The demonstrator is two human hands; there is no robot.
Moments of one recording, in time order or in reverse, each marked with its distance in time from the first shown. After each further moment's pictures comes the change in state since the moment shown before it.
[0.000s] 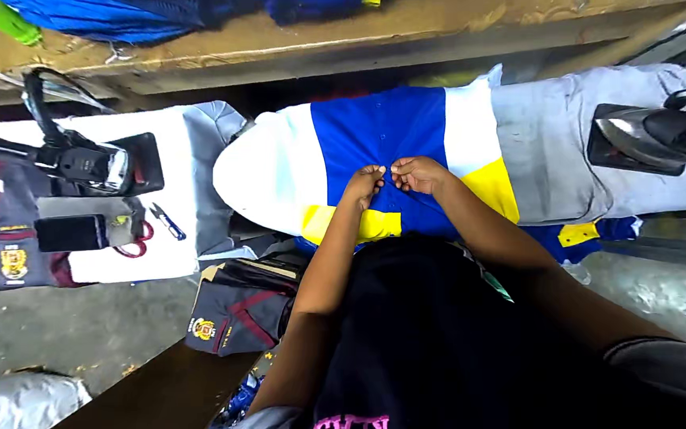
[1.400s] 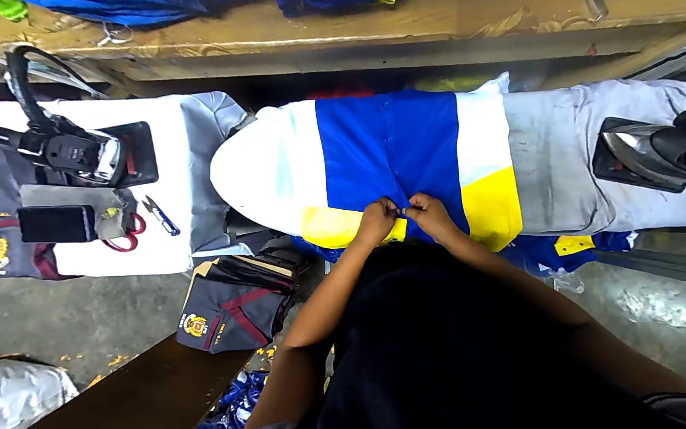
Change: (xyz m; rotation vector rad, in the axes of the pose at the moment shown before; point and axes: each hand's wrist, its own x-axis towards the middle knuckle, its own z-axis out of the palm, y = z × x) left_hand -0.059 -0.026 0.013 0.778 -0.034 0.134; right_hand -0.064 0.050 0.028 -0.529 0.274 -0.147
